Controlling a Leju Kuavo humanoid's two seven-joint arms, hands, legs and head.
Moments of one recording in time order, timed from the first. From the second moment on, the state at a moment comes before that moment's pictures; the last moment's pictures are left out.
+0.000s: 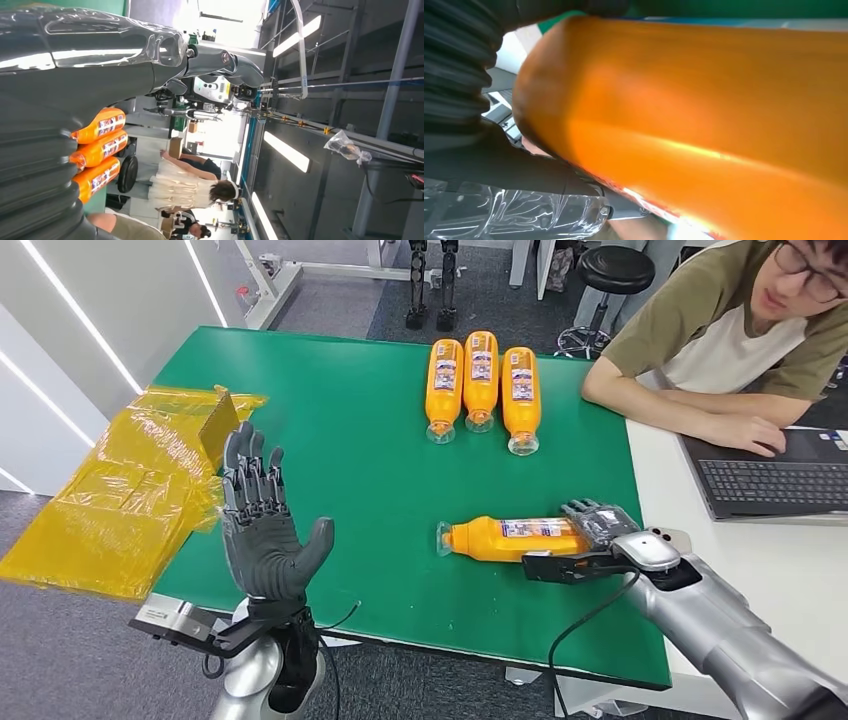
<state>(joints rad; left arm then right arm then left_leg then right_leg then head) -0.07 -0.23 -0.33 -1.52 0.01 0.21 -0.70 -0.80 -0.39 0.82 -0.76 0.91 0.21 -0.11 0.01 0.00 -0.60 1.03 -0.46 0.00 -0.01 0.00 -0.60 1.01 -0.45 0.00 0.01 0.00</state>
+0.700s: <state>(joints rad) -0.07 -0.23 -0.32 -1.52 -0.01 0.25 -0.70 -0.57 -0.17 0.62 -0.78 0.75 -0.51 -0.13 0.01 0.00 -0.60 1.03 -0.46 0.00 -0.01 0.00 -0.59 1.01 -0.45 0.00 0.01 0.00</state>
